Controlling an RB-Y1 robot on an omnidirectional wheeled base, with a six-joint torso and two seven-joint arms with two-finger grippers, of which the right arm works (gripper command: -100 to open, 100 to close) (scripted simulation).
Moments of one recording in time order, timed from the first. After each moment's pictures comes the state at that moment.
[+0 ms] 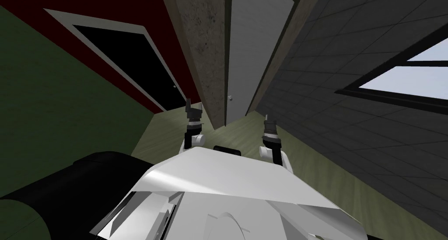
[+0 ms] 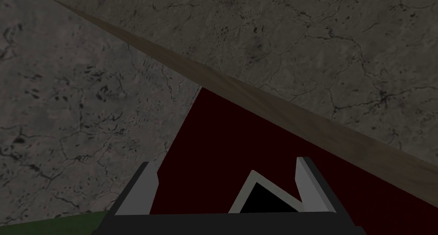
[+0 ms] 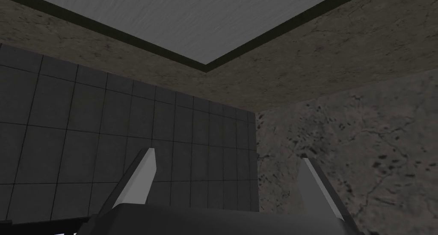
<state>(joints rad) 0.38 -0.10 -0.01 -2.01 0.16 -0.48 0.20</state>
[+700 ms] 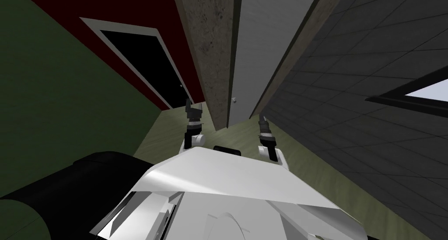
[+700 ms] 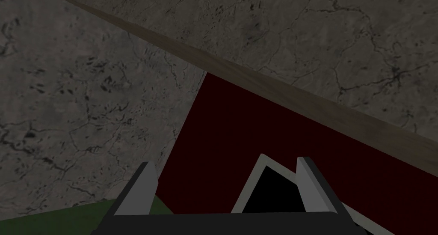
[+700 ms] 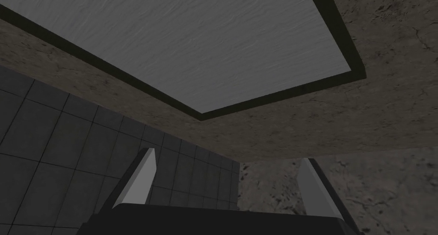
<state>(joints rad) 0.32 -0.12 0.00 -1.88 0.24 -0.47 0.33</state>
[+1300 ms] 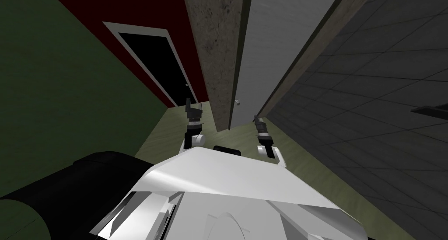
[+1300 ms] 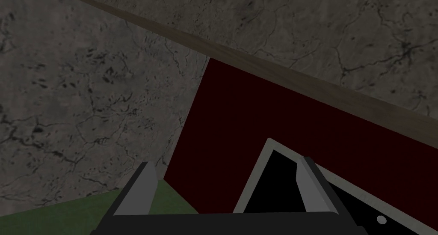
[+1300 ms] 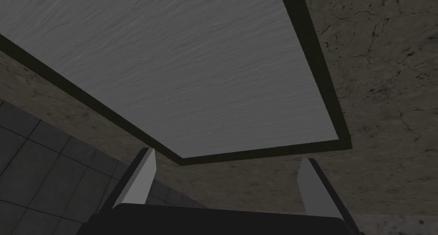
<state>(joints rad) 0.27 -0.15 0.00 -1.76 0.32 -0.46 0.44</state>
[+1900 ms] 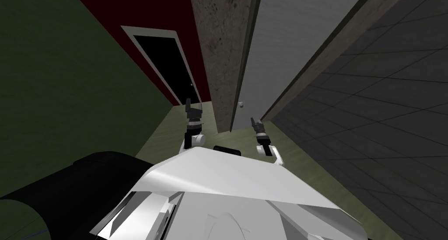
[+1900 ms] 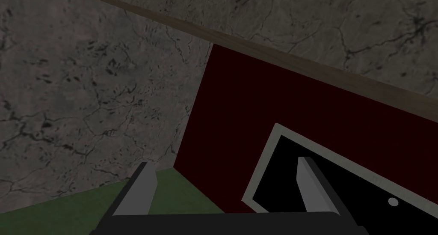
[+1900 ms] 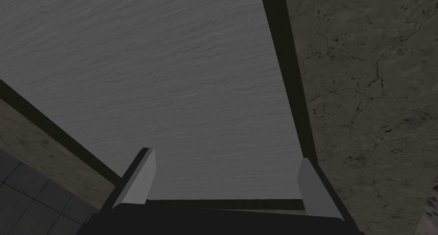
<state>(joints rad) 0.23 -0.18 0.01 -1.64 0.40 -0.45 0.55</state>
